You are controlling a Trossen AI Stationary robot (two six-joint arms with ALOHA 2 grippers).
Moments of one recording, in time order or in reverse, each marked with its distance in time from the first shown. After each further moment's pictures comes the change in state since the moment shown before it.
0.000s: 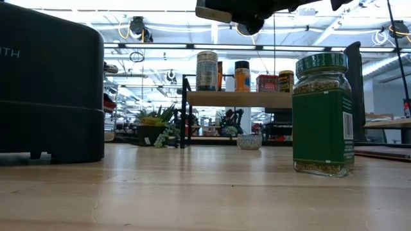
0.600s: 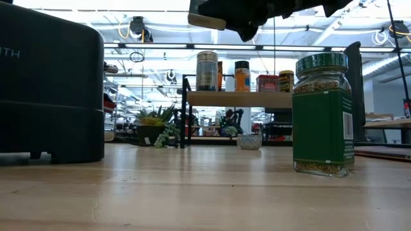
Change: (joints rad) left arm -0.008 0.122 0.000 0.036 -0.017 0.027; right arm 0.001 0.062 0.017 0.018 -0.049 0.020
